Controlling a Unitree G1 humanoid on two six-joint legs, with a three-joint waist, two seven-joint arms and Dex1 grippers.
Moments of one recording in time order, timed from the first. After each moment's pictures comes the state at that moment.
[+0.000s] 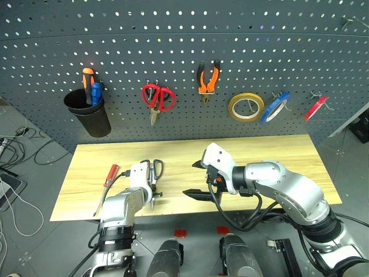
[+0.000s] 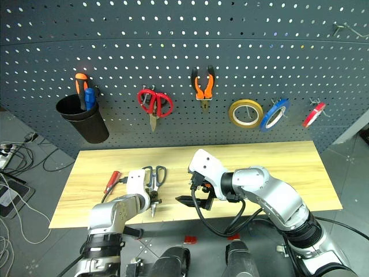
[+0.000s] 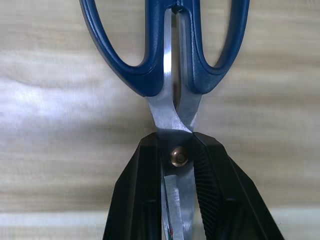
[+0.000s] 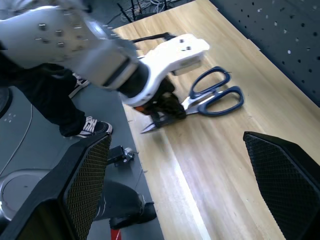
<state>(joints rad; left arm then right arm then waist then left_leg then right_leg) -0.21 0.19 0.16 -0.01 -0.21 1.04 -0.11 -0.52 -0.47 0.40 -0.55 0.42 1.01 0.65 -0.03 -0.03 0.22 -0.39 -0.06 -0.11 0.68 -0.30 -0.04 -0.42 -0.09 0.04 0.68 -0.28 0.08</state>
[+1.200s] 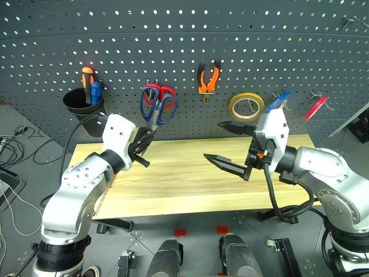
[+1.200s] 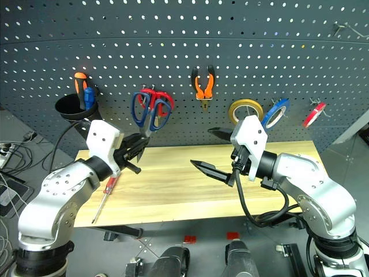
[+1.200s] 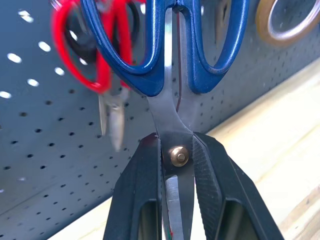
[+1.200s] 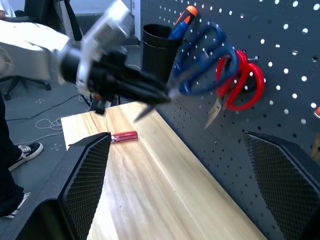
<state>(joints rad) -0.25 0.57 0.10 -0.49 -0.29 0.72 -0.41 -0.44 -0.56 0.03 -0.69 0.61 0.78 0.65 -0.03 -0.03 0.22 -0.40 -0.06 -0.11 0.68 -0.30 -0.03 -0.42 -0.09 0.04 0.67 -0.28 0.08</state>
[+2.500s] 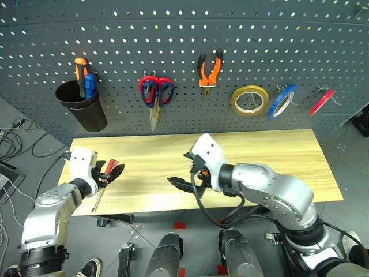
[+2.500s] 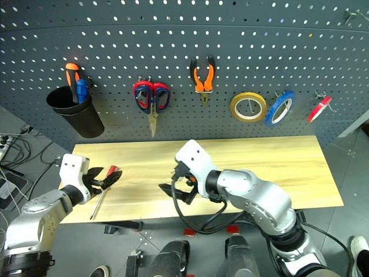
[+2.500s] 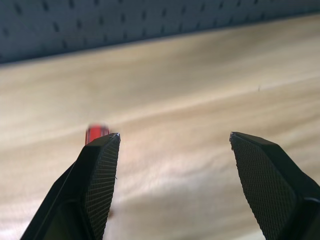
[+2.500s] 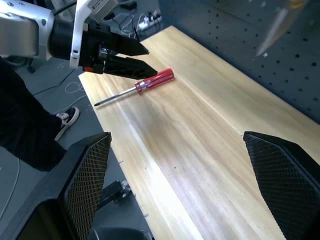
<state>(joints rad) -0.11 0.66 0.34 0.07 -0.35 0.60 -0.61 -0.58 -0.19 0.38 -0.59 0.50 1.19 0.27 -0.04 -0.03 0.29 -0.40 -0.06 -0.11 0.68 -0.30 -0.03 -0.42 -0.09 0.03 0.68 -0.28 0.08</state>
